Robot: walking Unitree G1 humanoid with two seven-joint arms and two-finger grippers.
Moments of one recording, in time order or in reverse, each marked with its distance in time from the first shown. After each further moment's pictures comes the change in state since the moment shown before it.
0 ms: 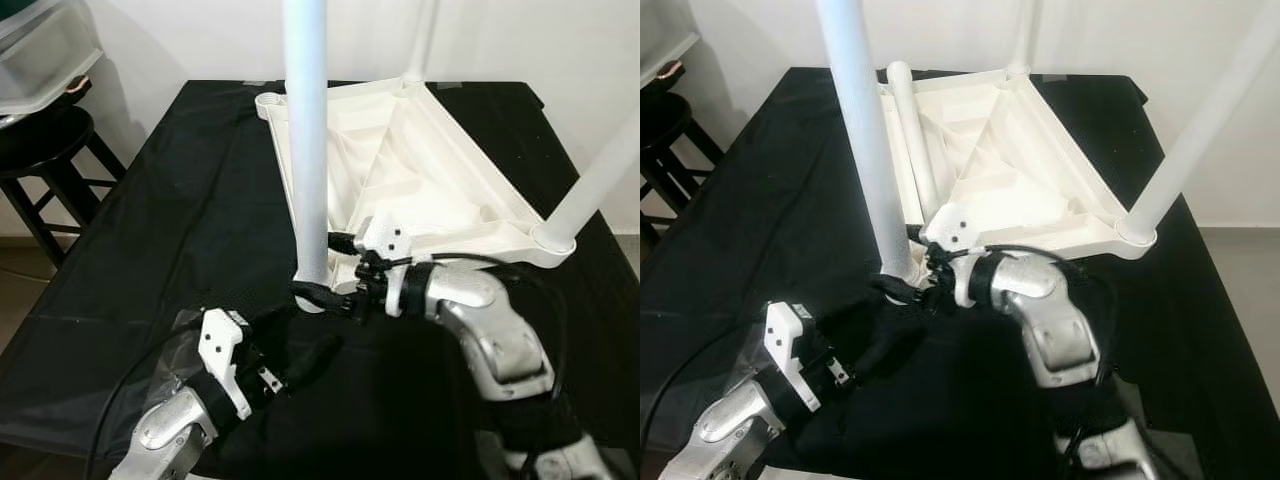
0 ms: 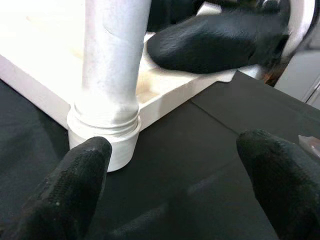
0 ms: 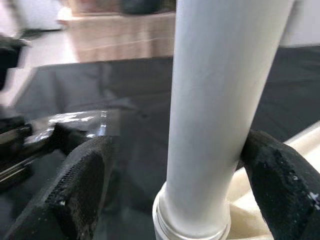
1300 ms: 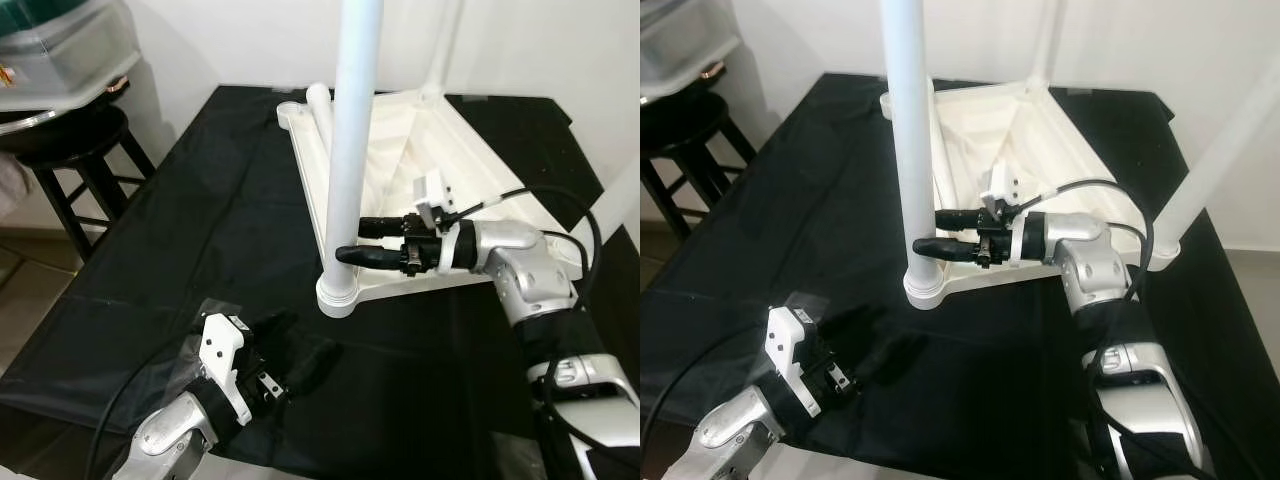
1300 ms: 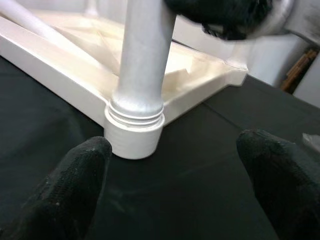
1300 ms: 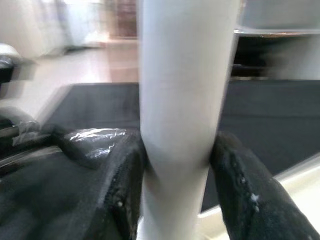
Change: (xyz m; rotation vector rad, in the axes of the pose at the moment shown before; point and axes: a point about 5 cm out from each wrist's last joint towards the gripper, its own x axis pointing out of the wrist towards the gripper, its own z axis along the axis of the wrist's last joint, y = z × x) left arm -0.006 -0.001 -0.004 -0.003 0.020 0.019; right arm -0.021 -0.016 -0.029 0.117 -0.081 -0.141
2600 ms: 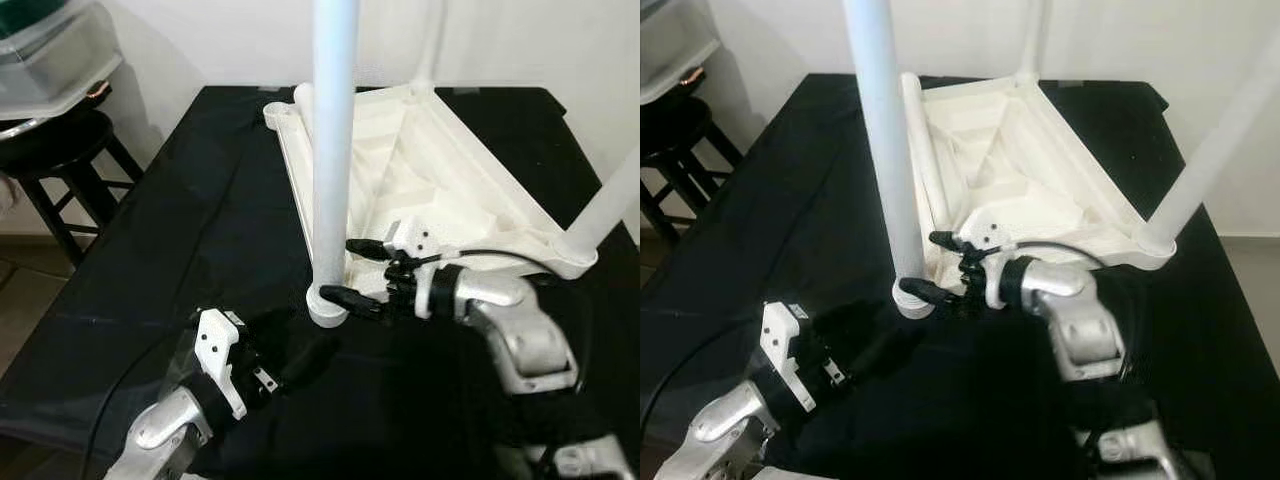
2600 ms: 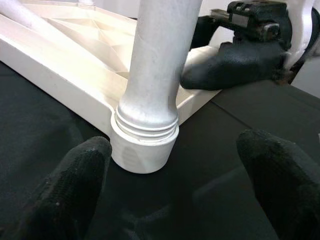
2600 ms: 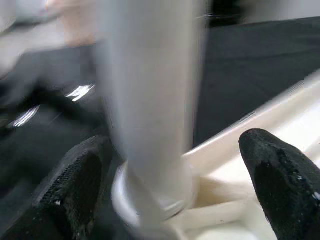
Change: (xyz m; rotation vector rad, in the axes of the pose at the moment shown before) left arm 0.003 0.004 0.003 0.012 -0.005 -0.017; right arm -0.006 0.008 0.006 -0.098 0.189 0.122
